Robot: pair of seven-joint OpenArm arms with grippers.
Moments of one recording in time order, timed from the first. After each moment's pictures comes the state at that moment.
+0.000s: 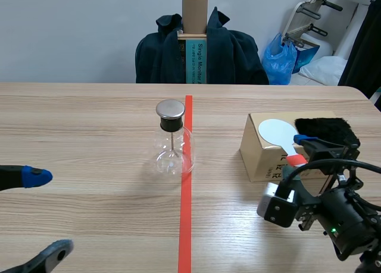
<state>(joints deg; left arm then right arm) 48.3 -46.6 -5.9 103.0 -8.0 -37.5 -35.0 -18.3 18.7 -8.4 75.6 -67.4 -26.6 14.4</state>
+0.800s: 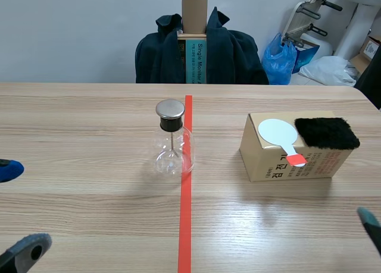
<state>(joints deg) 61.8 -46.8 -13.8 112.9 -17.6 -32.5 -31.1 -37.5 46.9 -8.3 78.3 -17.1 -26.6 35.7</state>
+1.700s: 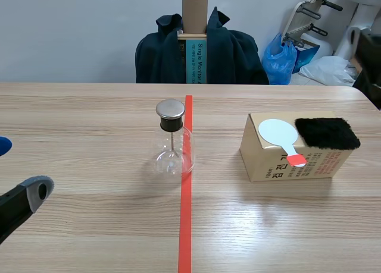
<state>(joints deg) 58.9 -46.7 -13.8 115.1 -32.2 -25.0 -21.0 -31.1 65.9 0.3 109.4 40.4 -7.1 26.2</state>
